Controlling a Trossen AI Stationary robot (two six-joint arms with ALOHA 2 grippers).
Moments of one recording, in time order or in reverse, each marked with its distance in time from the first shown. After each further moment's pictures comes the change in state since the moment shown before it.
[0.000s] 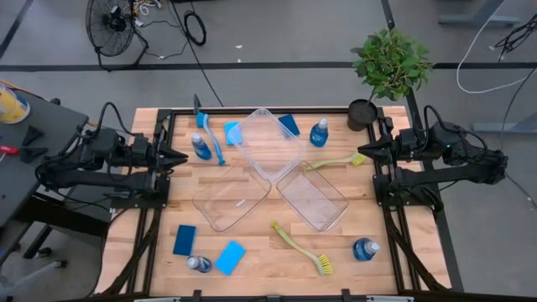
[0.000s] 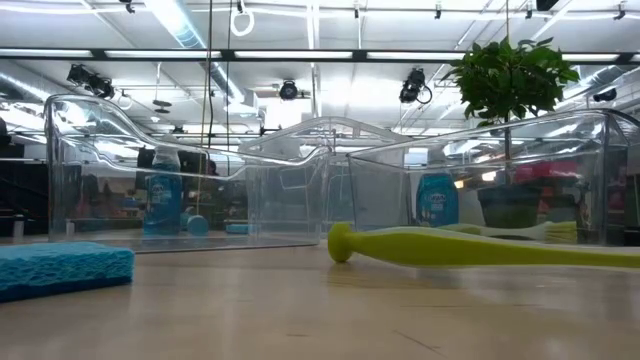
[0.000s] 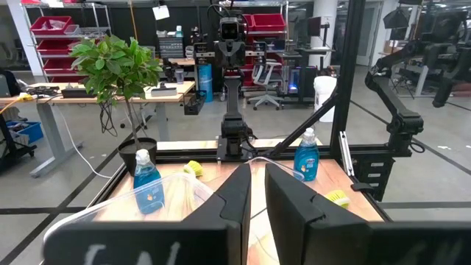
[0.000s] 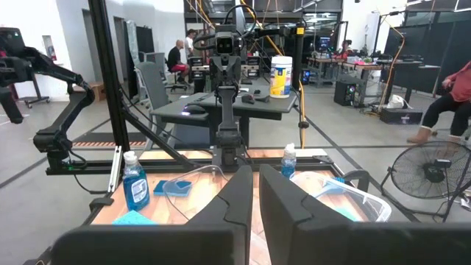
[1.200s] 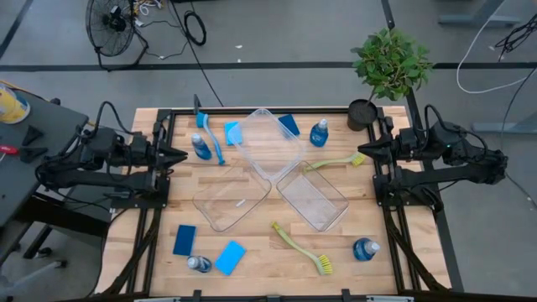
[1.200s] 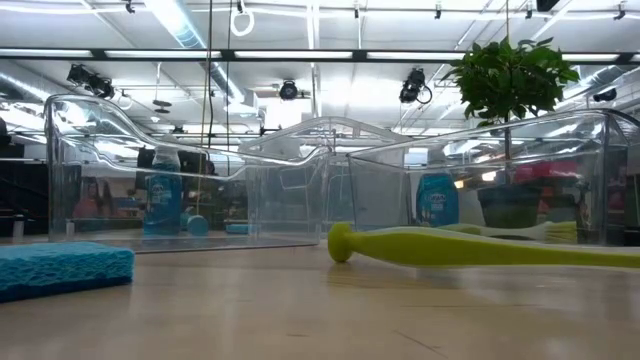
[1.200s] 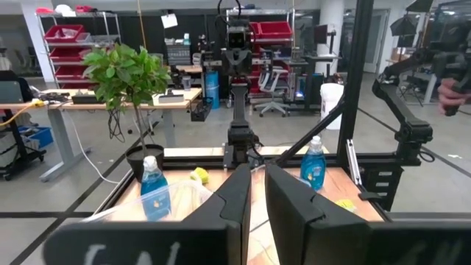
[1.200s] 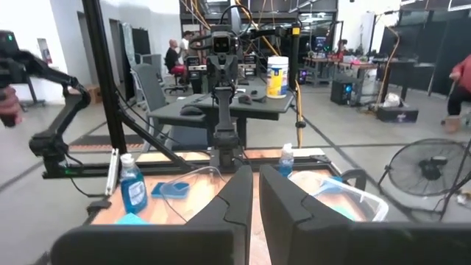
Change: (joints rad) left arm 0.000 0.000 0.000 0.030 -0.026 0.000; right arm 0.000 0.000 0.000 0.003 0.015 0.024
